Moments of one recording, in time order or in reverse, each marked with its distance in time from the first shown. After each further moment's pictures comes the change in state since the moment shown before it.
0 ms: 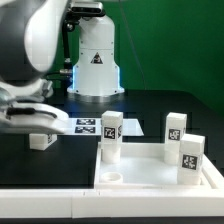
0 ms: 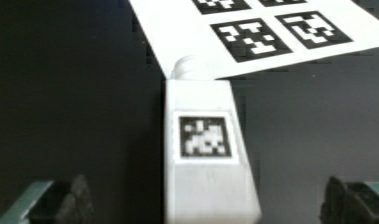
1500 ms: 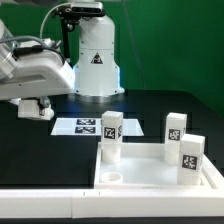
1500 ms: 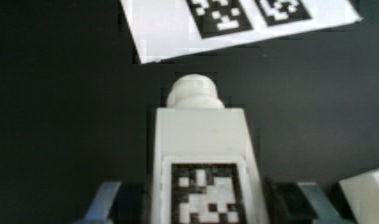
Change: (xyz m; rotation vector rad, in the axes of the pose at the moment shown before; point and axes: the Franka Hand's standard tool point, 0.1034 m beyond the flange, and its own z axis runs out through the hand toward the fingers) arm -0.034 -0.022 -0.059 -0.013 0.418 -0.093
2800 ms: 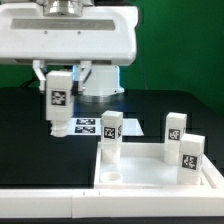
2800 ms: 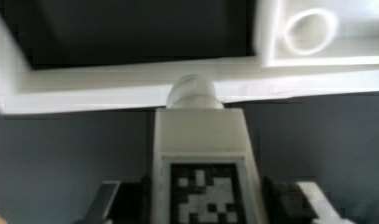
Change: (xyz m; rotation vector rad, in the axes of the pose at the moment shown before) arm 0.052 -0.106 -0.090 -0.217 1.058 -0.244
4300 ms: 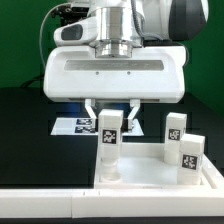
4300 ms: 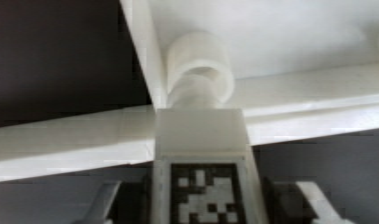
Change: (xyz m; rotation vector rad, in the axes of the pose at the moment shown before) arm -0.020 -0.071 0.049 -0.009 0.017 0.104
